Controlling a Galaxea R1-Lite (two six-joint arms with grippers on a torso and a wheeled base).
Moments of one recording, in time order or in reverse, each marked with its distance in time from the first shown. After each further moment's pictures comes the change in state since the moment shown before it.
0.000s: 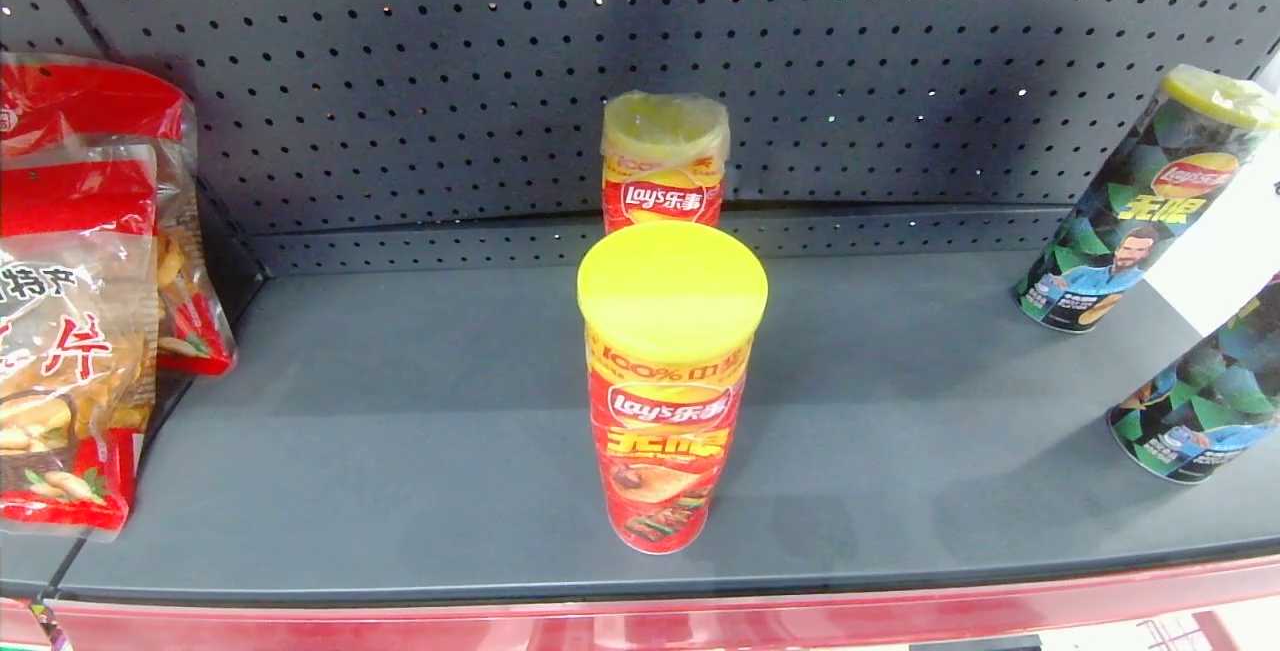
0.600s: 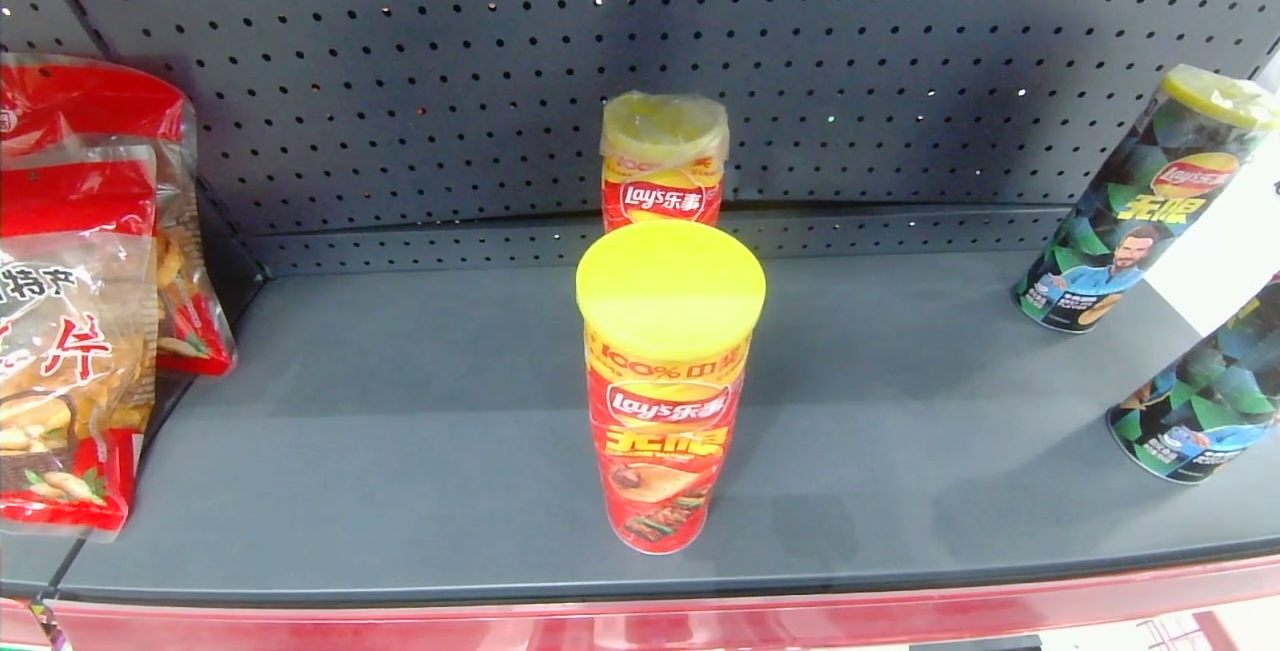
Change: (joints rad) left arm 0.000 0.000 0.000 0.000 0.000 0.000; right arm -0.190 -0.323 0.597 -0.096 -0.149 -0.014
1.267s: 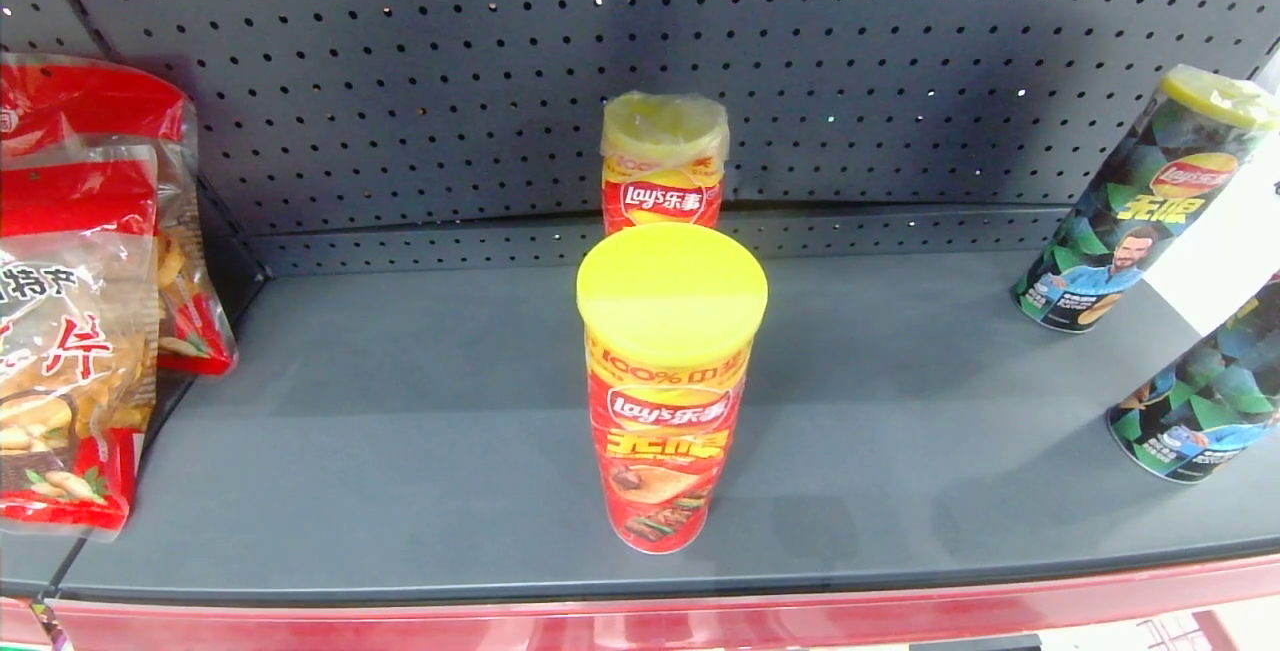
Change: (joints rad) left arm 0.000 0.000 0.000 0.000 0.000 0.000; right arm -0.060 -0.239 0.183 0.030 -0.084 -0.033
